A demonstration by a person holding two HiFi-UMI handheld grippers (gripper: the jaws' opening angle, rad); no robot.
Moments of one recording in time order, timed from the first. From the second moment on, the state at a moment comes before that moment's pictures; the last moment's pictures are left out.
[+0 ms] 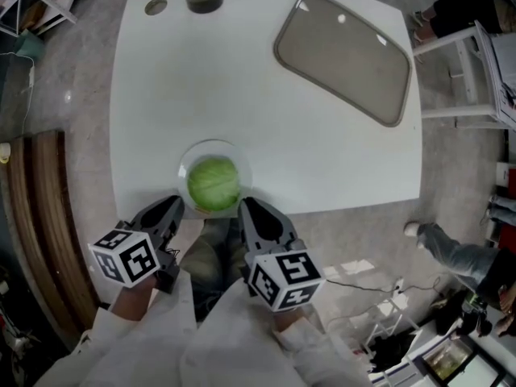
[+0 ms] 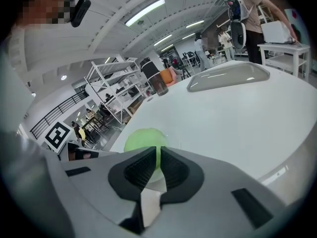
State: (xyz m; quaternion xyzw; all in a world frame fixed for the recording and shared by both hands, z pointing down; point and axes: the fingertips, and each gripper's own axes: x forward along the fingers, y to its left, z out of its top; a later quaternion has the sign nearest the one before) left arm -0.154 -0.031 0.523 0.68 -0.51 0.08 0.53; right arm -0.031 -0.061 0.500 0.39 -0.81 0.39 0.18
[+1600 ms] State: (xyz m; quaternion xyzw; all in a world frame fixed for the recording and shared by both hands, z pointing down) left arm -0.151 -0.030 0.543 0.62 -0.50 0.02 0.61; right arm -0.024 -0.052 0.543 0.42 -0.75 0.47 0.22
